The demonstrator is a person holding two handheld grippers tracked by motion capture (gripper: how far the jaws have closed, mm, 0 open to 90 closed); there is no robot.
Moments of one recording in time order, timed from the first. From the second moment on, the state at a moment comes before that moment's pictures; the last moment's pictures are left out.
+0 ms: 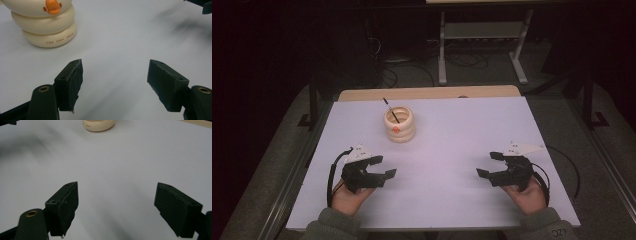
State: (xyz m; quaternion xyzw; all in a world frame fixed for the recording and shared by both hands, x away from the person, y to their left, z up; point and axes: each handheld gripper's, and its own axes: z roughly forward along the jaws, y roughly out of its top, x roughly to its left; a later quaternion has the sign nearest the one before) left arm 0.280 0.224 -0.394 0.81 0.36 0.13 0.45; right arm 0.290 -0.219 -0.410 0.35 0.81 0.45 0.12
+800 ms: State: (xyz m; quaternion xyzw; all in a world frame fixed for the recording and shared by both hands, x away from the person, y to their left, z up) left arm 0.274 0.226 -0.402 0.81 0.36 0.13 0.44; right arm 0.288 -0.213 -0.415 0.34 0.82 0.45 0.12
